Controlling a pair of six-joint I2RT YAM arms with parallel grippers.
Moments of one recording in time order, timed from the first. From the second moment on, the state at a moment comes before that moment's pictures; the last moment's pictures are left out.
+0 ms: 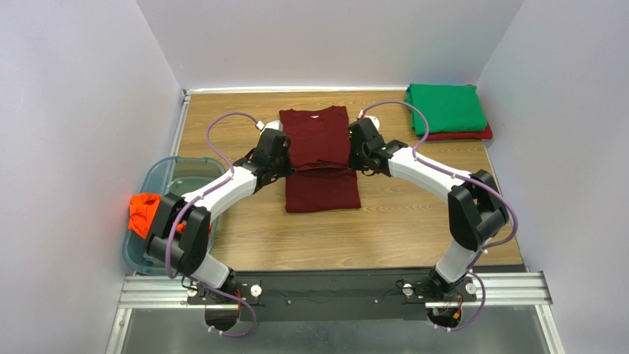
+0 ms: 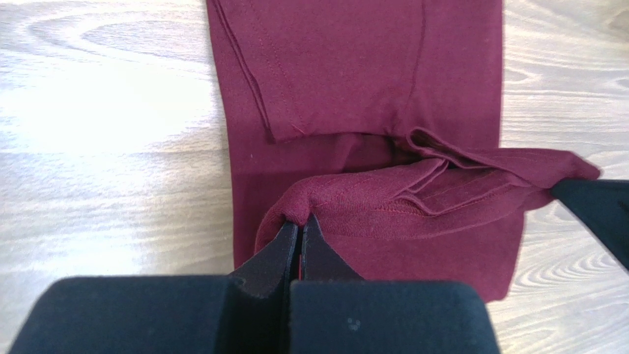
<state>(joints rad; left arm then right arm) -0.46 1.49 0.93 -0.16 -0.08 -0.61 0.61 1.71 1.23 -0.38 0.24 0.55</state>
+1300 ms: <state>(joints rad) -0.41 1.30 0.77 -0.08 0.02 -0.61 0.52 1.69 1.16 -0.25 -0.14 0.48</state>
